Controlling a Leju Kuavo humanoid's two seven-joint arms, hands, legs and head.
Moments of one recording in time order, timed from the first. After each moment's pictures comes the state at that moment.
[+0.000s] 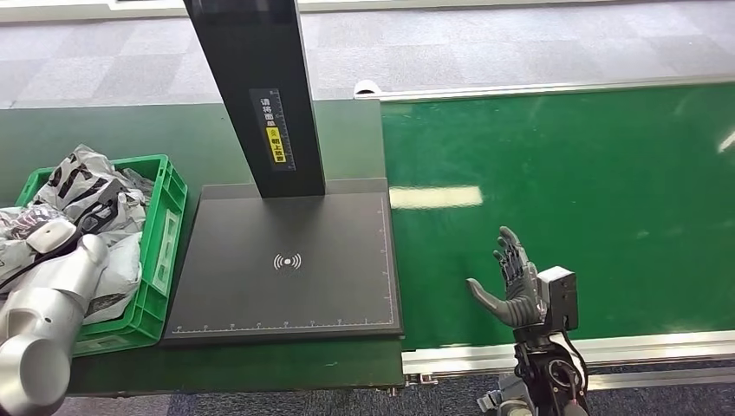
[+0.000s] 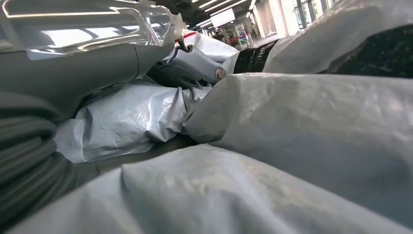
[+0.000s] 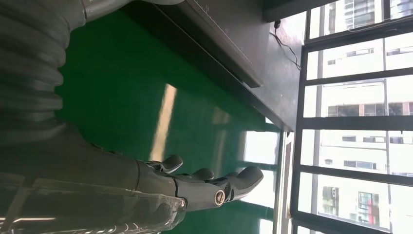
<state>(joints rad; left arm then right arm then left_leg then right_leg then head) -0.89 0.31 0.30 -0.29 -1.43 0.04 0.61 -0.19 0.02 -0.03 -1.01 0.04 0.20 -0.41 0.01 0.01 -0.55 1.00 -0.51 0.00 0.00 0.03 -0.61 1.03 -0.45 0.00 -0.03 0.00</state>
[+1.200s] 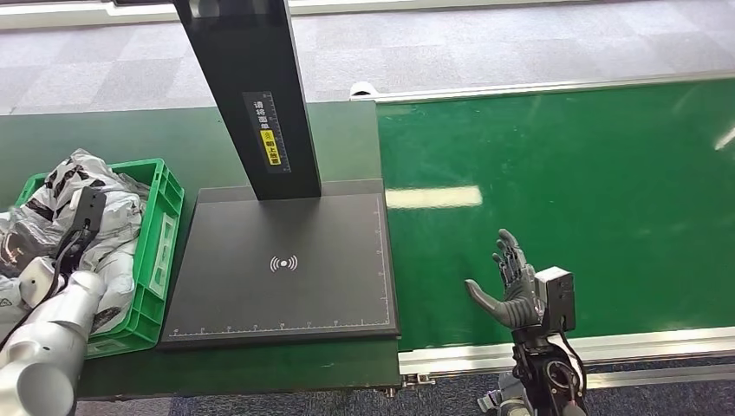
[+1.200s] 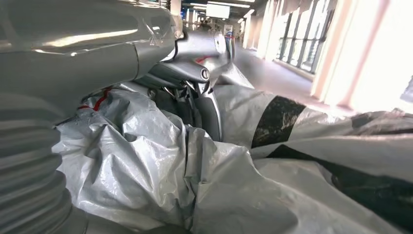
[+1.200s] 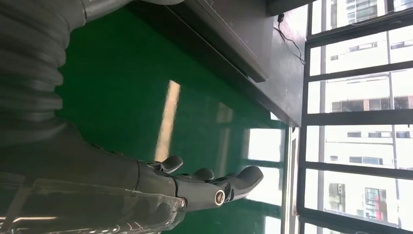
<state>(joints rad) -0.76 0.28 0.54 -0.29 -1.28 0.63 0.19 -0.17 0.01 0.00 -1.01 0.01 0.16 -0.39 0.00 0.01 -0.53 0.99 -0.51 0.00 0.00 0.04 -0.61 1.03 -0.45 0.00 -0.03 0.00</state>
